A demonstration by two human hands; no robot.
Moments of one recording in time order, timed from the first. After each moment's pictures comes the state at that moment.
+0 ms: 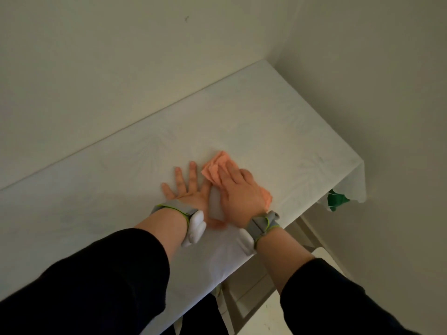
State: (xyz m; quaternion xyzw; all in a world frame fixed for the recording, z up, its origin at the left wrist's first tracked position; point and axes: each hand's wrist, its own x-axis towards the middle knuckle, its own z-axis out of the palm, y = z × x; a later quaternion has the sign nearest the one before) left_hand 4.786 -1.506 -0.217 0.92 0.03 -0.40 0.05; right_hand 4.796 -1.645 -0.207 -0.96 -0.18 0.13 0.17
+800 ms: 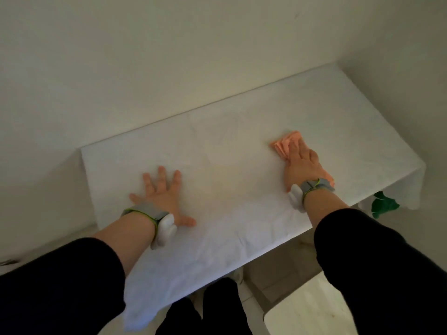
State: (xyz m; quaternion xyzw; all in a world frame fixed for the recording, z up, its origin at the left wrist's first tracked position) left_hand 4.638 -1.317 -0.178 0.89 0.18 -0.40 0.11; right_hand 4.796 -1.616 -0.198 -0.98 -0.03 0.20 0.08
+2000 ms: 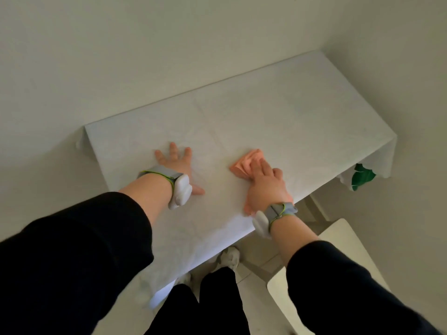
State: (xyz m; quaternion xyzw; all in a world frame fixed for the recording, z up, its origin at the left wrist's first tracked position) left_hand 4.640 -1.302 -0.177 0.92 0.11 -0.37 0.09; right_hand 4.641 -1.528 -0.174 -0.96 -0.02 0.27 0.10
